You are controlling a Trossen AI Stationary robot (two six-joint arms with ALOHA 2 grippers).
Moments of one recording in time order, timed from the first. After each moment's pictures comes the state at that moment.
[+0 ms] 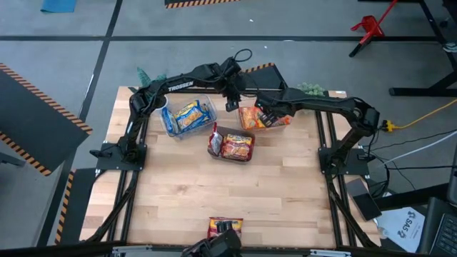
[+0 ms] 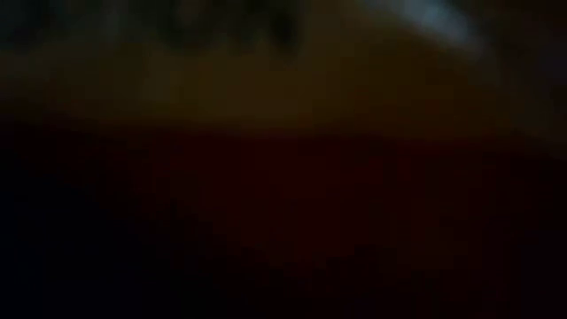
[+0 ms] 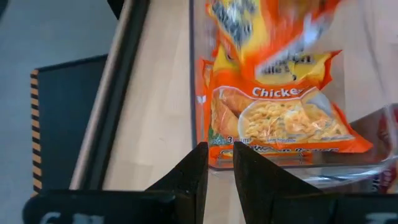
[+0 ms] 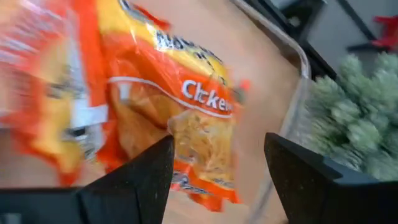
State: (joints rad) left arm 0.57 2.10 1.88 -0.72 0.25 0.32; right arm -0.41 1.66 1.28 -1.06 0.43 0.47
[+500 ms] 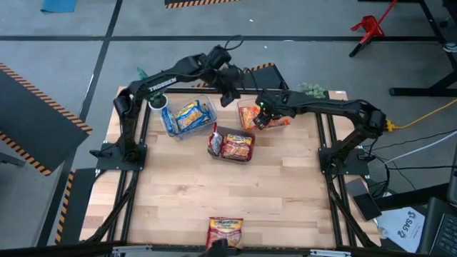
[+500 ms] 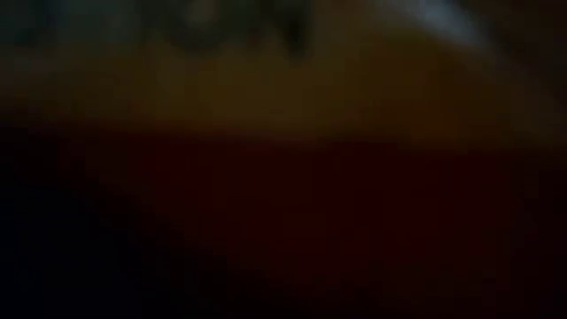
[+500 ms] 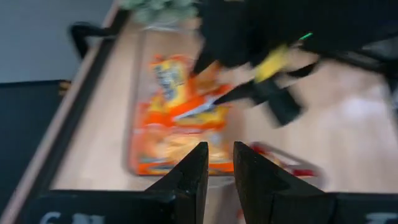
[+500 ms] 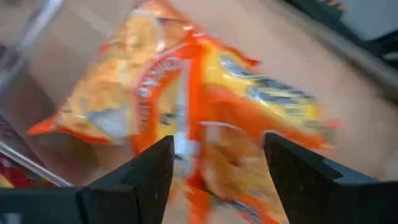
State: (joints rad) left arm 0.56 1.90 1.88 -0.78 0.45 0.13; right arm -0.41 1.59 1.18 -0.77 0.23 0.40
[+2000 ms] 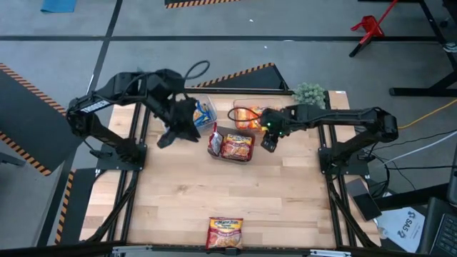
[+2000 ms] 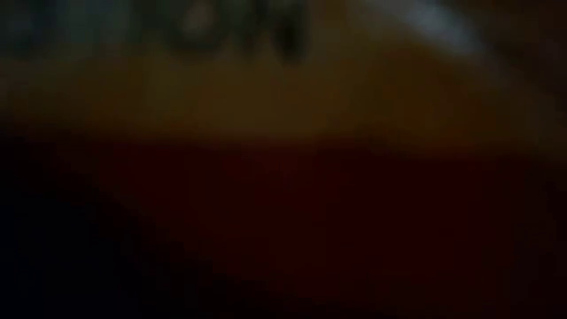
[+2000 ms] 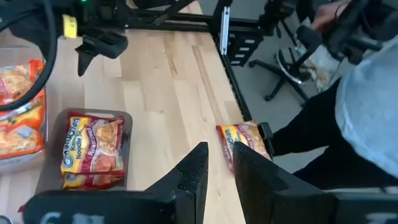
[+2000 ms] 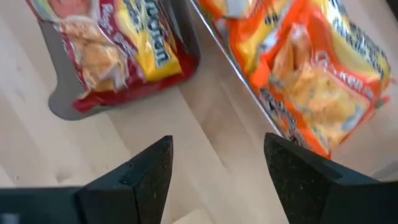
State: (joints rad) left arm 0.13 1.41 1.88 -1.21 0.50 0.03; right arm -0.15 1.45 1.20 -0.95 0.12 0.34
